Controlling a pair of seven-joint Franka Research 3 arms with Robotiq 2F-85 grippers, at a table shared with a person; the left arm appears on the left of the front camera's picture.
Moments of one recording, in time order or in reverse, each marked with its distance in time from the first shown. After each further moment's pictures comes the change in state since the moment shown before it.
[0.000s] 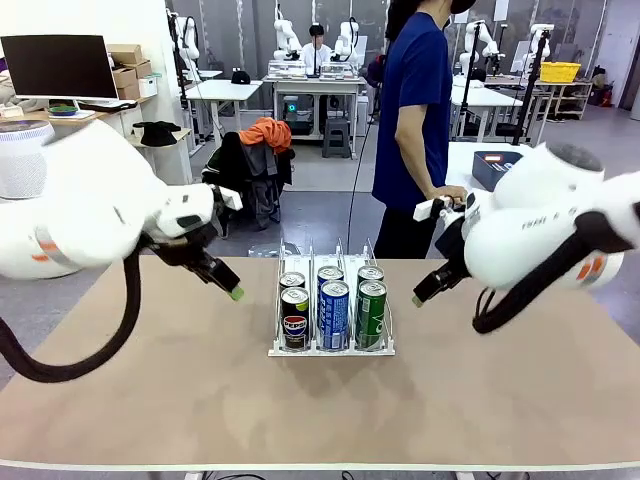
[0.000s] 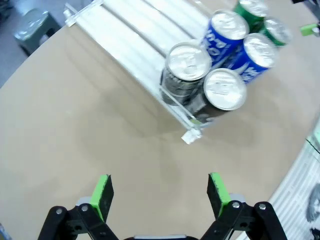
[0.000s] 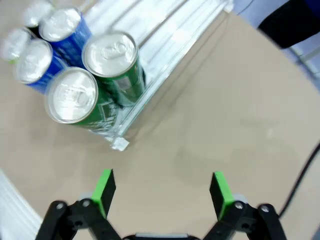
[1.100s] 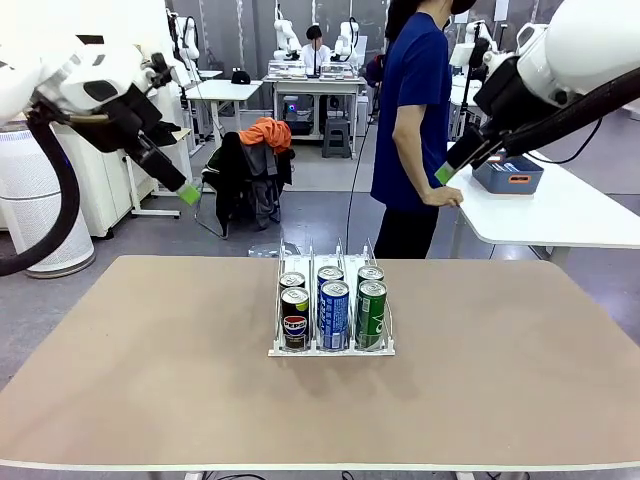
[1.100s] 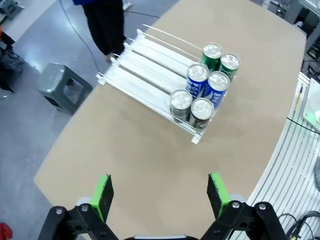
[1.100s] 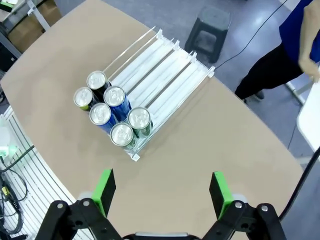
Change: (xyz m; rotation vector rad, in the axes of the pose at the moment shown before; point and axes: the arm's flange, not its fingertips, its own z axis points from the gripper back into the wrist) left arm 0.043 -0.002 0.184 0.080 -0.124 -0.232; right arm 0.092 -0.017 0.200 0.027 -0.124 0.077
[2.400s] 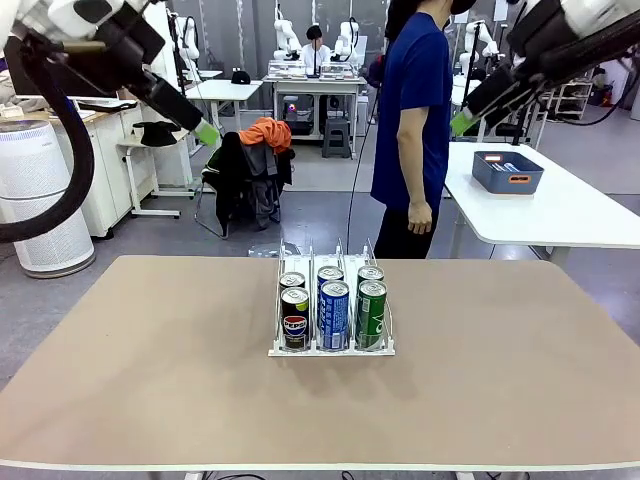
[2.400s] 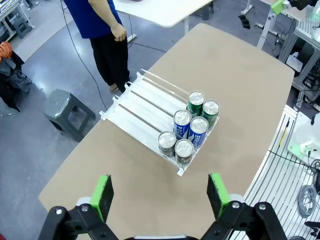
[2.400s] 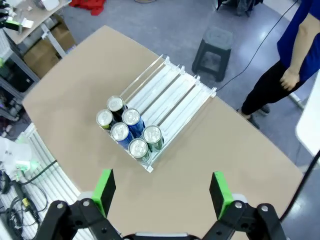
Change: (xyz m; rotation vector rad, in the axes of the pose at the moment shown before) left arm 0.053 -0.036 0.062 0.011 -0.149 0.034; right arm 0.014 -0.003 0.073 0.051 -0.111 -0.058
